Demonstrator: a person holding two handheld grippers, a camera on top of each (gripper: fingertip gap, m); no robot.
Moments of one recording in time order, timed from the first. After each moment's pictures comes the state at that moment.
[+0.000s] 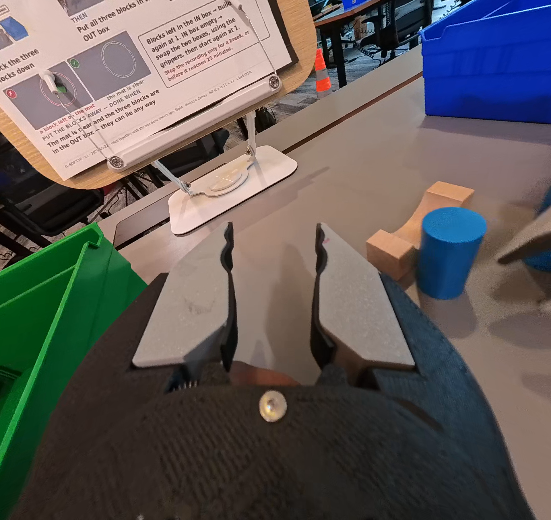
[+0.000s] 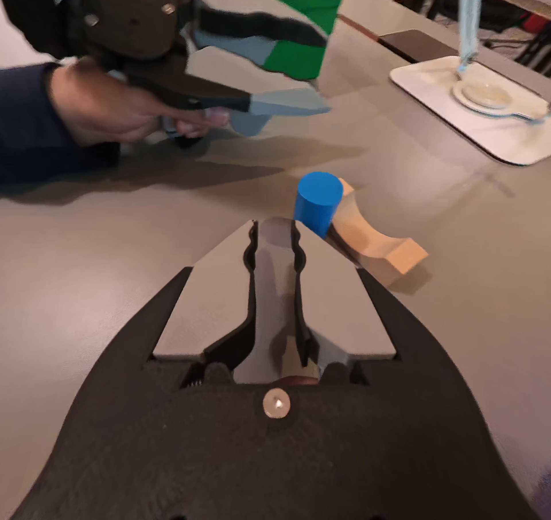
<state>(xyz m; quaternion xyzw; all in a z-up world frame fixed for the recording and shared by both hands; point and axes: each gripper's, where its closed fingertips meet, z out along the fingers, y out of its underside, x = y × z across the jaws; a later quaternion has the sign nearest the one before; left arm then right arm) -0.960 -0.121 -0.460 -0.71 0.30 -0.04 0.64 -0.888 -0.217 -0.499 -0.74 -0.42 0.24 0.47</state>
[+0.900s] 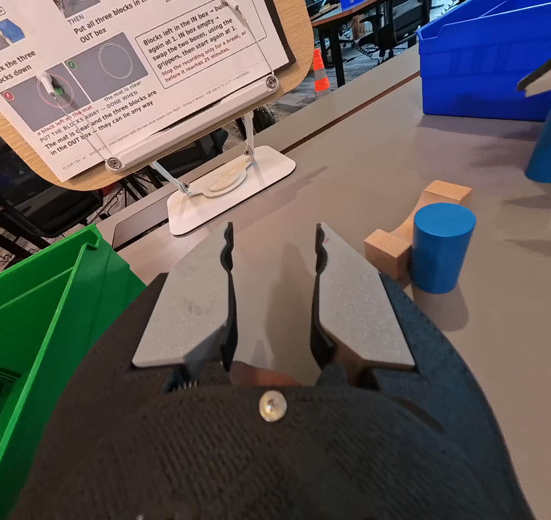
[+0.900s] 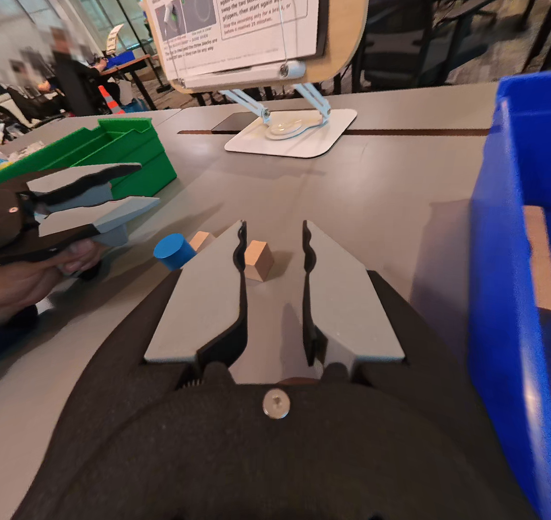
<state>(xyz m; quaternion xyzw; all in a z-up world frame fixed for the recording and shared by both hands) -0.958 -0.122 -0.460 -0.71 0.30 -0.04 0.64 -0.778 -0.154 -0.454 -0.78 -0.12 0.24 0.57</state>
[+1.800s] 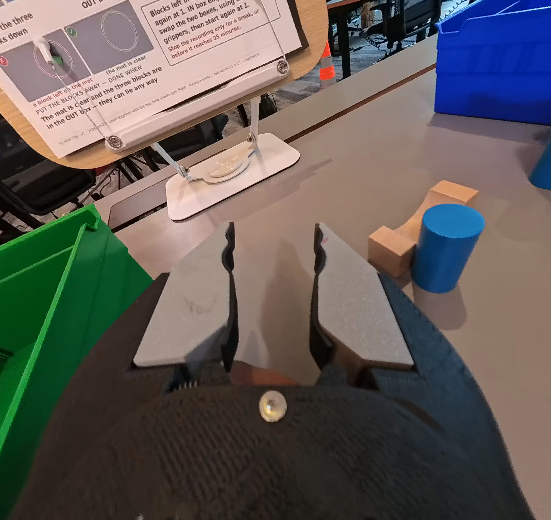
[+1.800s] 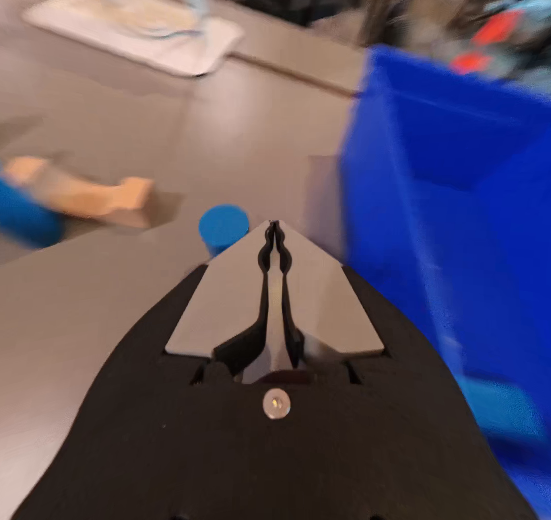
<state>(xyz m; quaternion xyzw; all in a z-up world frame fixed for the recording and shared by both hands) -0.965 -0.120 -0.465 -0.73 0.28 -0.04 0.62 -0.719 -0.156 -0.492 -0.85 -0.12 -0.03 0.51</state>
